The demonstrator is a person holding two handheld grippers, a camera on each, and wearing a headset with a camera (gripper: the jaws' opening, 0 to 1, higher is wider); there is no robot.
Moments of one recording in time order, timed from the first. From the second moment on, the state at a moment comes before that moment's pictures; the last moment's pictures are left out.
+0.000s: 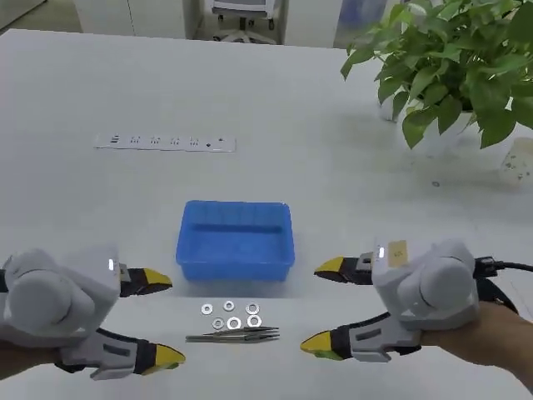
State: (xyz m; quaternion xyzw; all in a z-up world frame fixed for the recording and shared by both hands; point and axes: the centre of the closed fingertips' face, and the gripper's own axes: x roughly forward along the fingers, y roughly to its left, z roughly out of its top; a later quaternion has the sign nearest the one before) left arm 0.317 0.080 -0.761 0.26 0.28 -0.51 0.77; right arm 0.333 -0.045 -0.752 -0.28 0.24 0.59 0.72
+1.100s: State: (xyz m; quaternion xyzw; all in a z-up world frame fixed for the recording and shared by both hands) left arm 0.323 0.071 -0.810 0.31 0.33 -0.54 0.71; right arm 0.322 0.014 -0.802 -0.38 0.24 0.67 0.59
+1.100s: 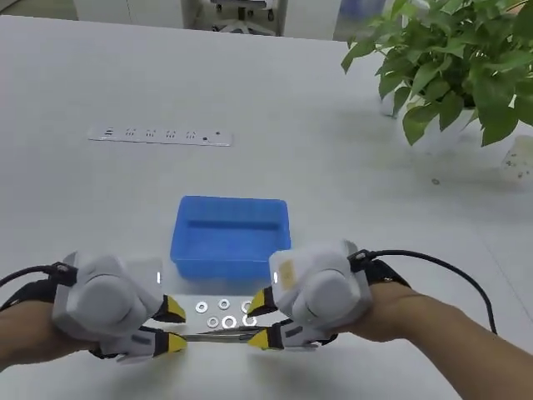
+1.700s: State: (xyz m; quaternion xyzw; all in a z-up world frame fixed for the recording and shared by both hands) left arm 0.321 0.066 -0.816 0.29 0.34 -0.56 0.70; right arm 0.323 0.020 -0.820 -0.39 0.27 0.67 0.57
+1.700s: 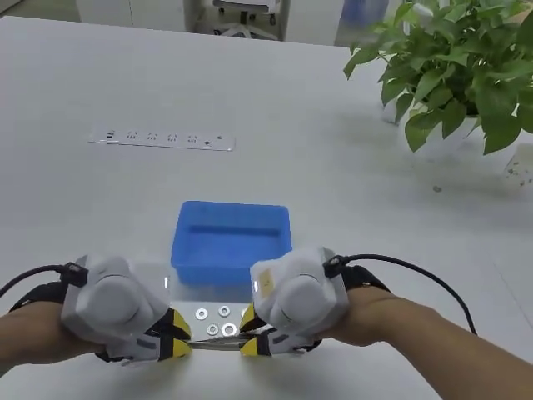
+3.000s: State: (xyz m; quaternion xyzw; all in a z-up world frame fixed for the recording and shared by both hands) left arm 0.315 0.052 -0.762 0.31 0.32 -0.58 0.69; right arm 0.321 0.018 -0.808 -0.36 0.27 0.65 0.61
